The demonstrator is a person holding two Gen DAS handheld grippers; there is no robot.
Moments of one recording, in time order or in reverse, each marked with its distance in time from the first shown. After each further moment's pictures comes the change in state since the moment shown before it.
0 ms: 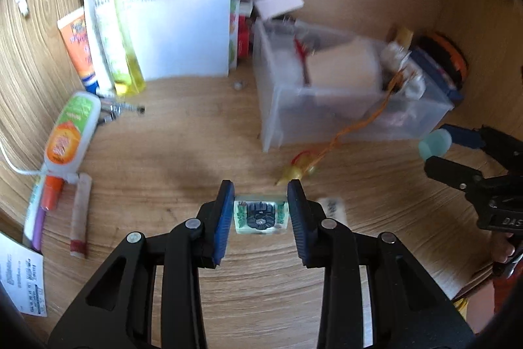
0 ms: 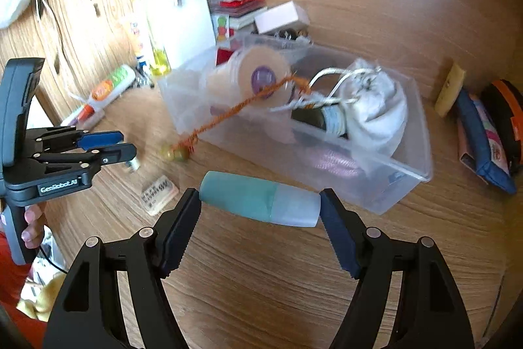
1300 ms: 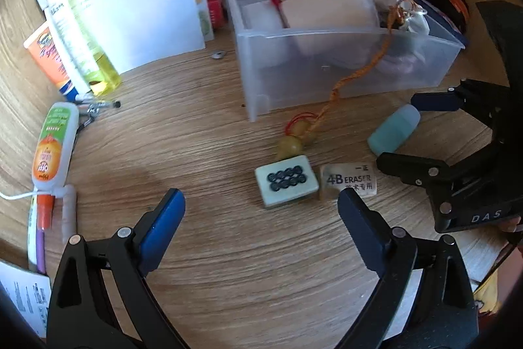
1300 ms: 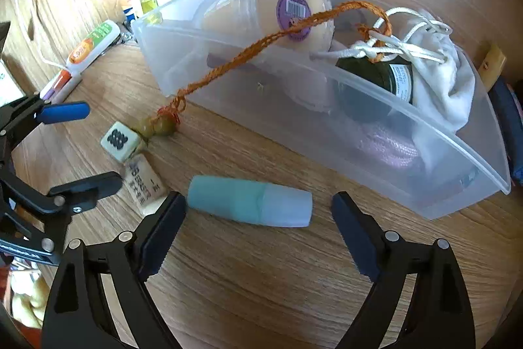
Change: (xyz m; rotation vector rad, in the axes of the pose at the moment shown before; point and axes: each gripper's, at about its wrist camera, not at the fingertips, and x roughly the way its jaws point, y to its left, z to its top) left arm 0.042 -0.019 -0.012 0.164 0.127 0.057; right arm 0.067 0.015 -0.001 -0.043 0.200 -0.007
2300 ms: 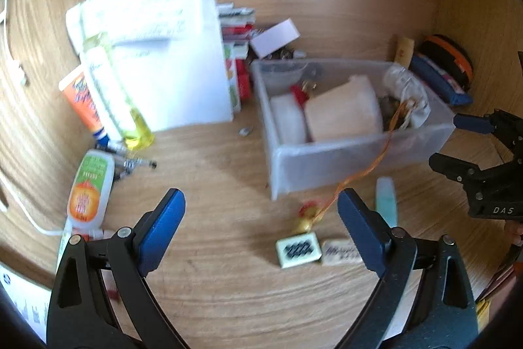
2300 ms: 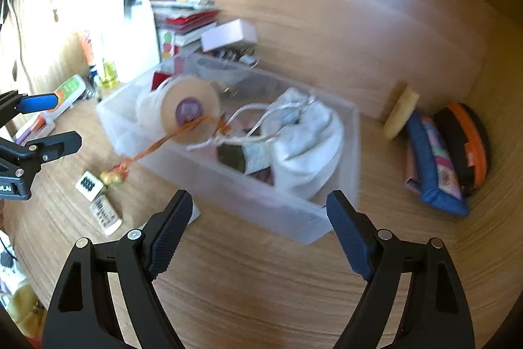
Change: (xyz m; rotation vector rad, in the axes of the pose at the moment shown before) left arm -0.045 0.020 0.034 -0.073 -0.178 0.044; right arm -0.075 -0.041 0.010 0.024 -0.194 -0.202
